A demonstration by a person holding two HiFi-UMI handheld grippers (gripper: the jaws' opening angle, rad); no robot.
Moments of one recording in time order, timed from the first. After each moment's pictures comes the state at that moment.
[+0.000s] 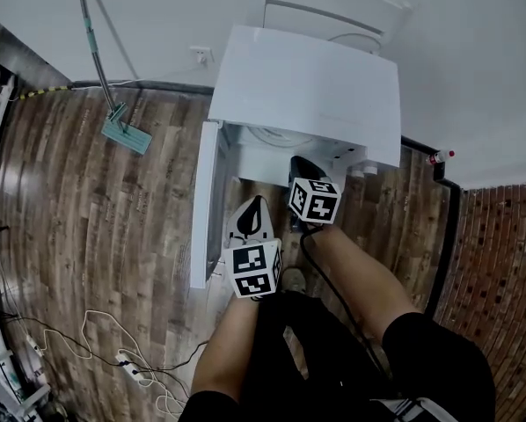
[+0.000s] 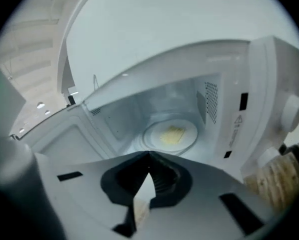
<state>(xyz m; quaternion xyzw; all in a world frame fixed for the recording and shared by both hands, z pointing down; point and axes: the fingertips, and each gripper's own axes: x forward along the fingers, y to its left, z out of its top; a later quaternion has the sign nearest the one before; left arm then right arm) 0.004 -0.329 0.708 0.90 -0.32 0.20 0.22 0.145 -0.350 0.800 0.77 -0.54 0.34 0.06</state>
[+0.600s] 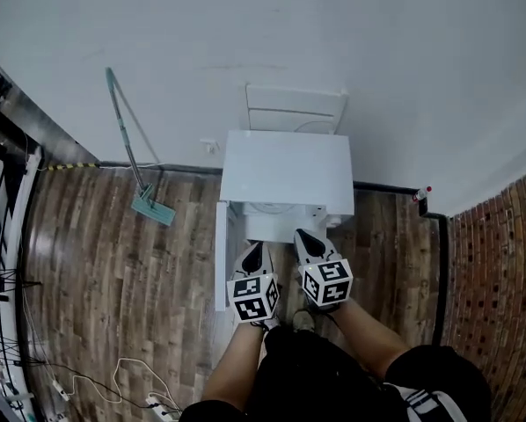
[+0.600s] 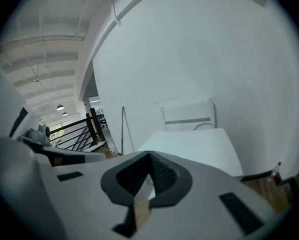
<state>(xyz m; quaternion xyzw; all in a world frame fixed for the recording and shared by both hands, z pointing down) 0.015 -0.305 0.531 0.90 -0.29 0.21 0.24 0.101 -0.263 0.527 0.75 -0.61 0.25 0.04</state>
